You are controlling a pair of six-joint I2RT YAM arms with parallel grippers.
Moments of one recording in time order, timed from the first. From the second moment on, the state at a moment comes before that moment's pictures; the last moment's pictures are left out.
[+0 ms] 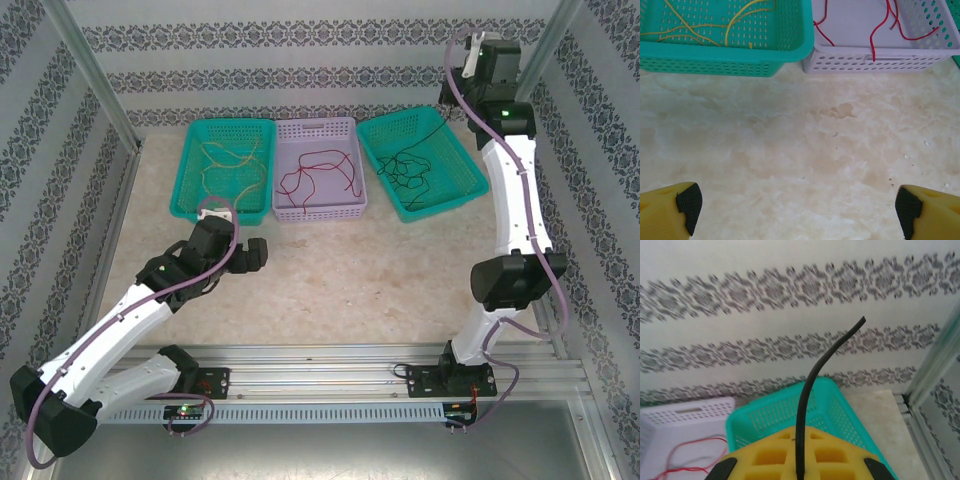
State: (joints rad) left arm -0.56 0.95 0.89 -0.73 -0.23 -0.52; right arm 0.01 1.81 2.13 -0.70 0.05 0.11
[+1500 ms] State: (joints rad) left arm -0.56 0.97 0.86 -0.68 -0.17 -0.52; right arm -0.01 2.24 2.11 -0.85 0.09 0.16
